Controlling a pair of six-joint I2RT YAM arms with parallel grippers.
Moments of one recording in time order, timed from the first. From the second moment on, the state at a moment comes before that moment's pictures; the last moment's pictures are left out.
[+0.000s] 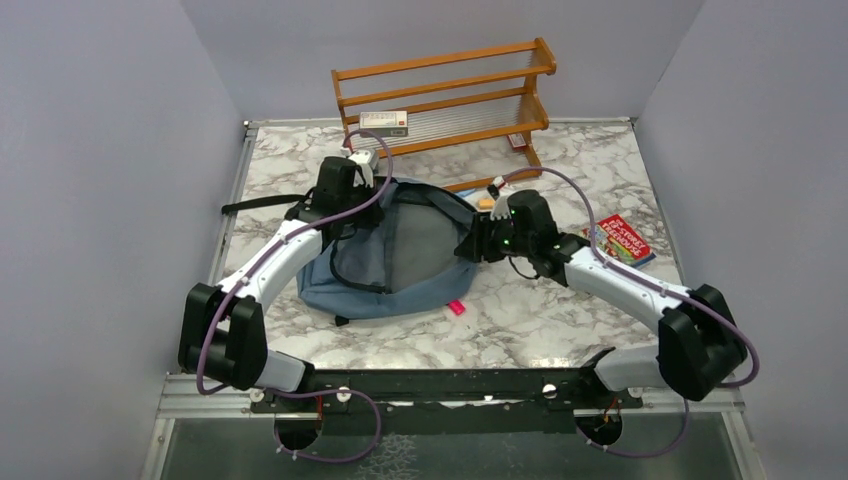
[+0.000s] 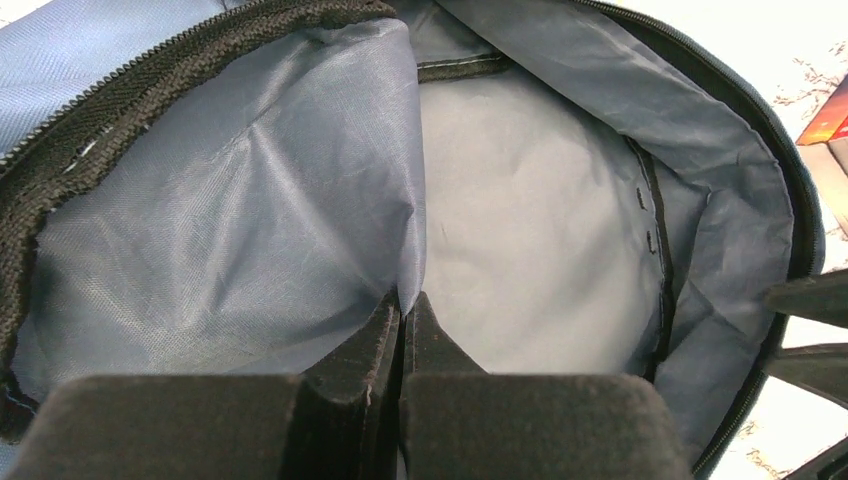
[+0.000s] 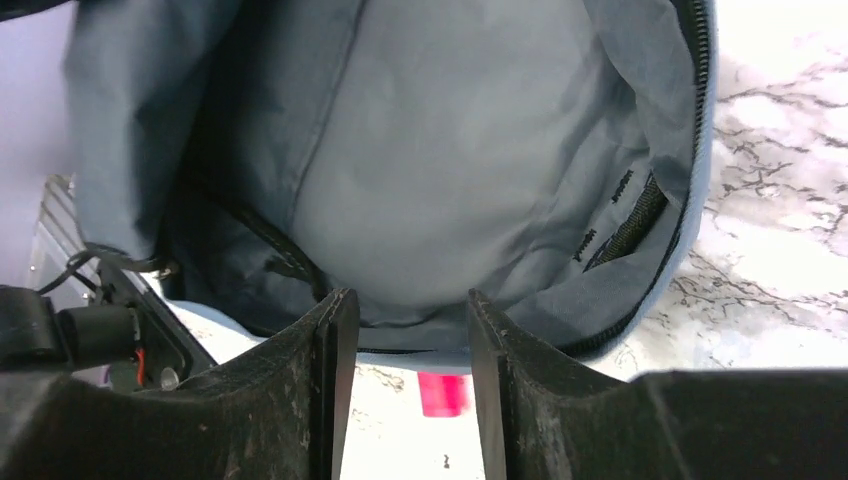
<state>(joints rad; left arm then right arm) -0.33 1.41 1.02 -0.28 0.20 -0.25 0.58 1.32 0.81 -0.07 -0.28 0.44</state>
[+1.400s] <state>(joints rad) -0.34 1.34 1.03 -0.24 0.21 -0.36 0.58 1.13 0.85 -0.33 0.28 0.58</state>
